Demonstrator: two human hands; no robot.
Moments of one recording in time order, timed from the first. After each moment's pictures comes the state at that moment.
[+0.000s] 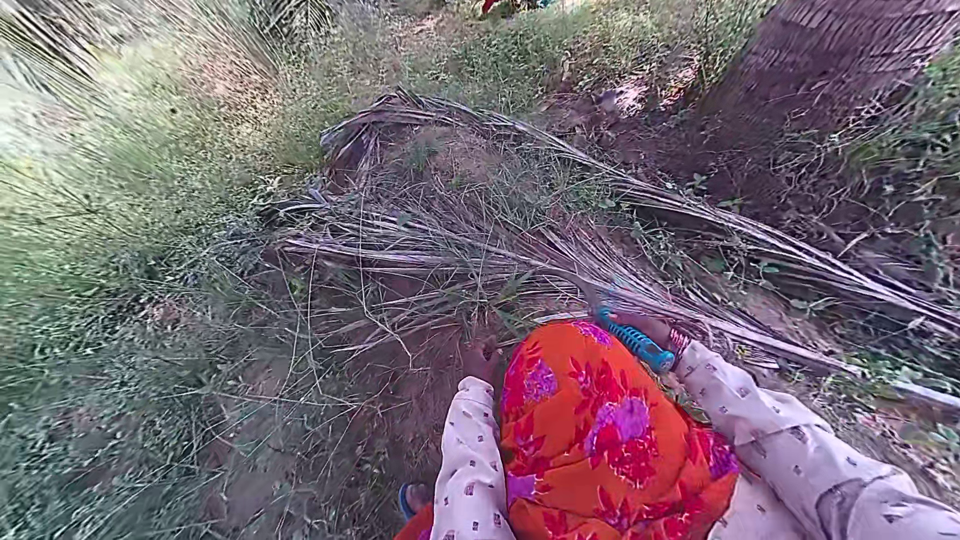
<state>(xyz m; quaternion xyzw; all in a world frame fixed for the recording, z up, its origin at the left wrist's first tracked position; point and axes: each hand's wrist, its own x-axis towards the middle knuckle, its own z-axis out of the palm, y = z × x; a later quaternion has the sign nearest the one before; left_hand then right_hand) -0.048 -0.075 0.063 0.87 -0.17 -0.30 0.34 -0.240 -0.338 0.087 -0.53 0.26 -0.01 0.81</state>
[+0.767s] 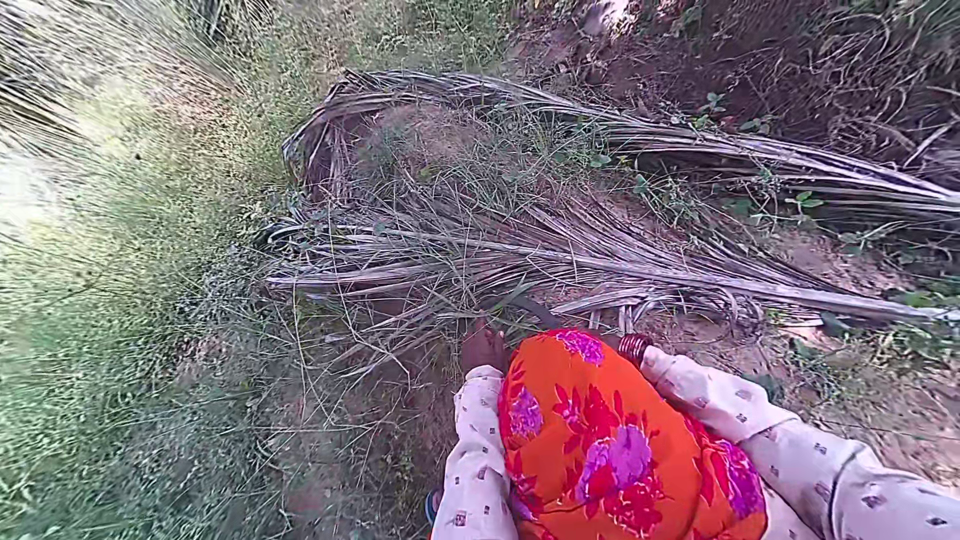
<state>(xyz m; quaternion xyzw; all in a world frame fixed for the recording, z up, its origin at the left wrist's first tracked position) -0.036 -0.133 0.078 0.95 -0.19 -0.22 0.11 -0.252 -0.311 0.136 -0.83 0.09 0.14 0.53</state>
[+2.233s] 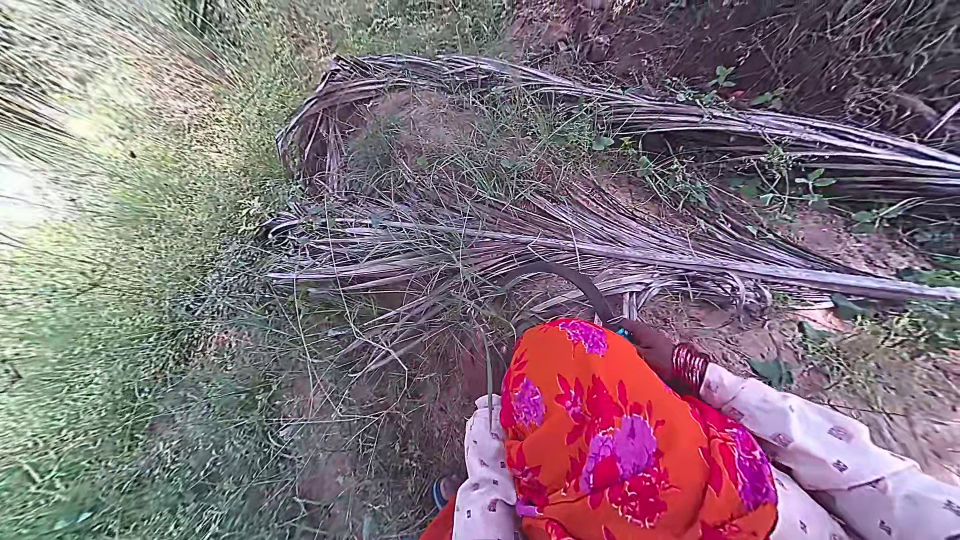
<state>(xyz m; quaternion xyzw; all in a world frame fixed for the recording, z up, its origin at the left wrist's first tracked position) -0.132 -0.063 0.118 0.93 -0.08 -0.27 0.24 -0.268 -0.318 0.031 -0.73 0.28 0.10 0.61</state>
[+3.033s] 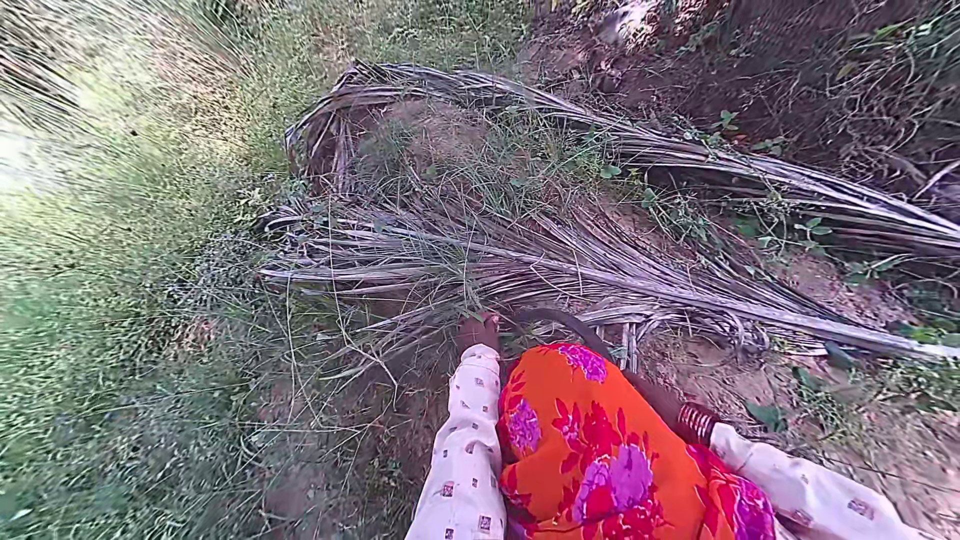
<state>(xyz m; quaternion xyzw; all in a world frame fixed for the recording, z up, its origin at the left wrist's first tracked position) -0.005 -0.169 0.100 0.94 -0.17 -0.26 0.12 -0.277 -0.308 0.037 -0.76 0.28 0.25 0.53</state>
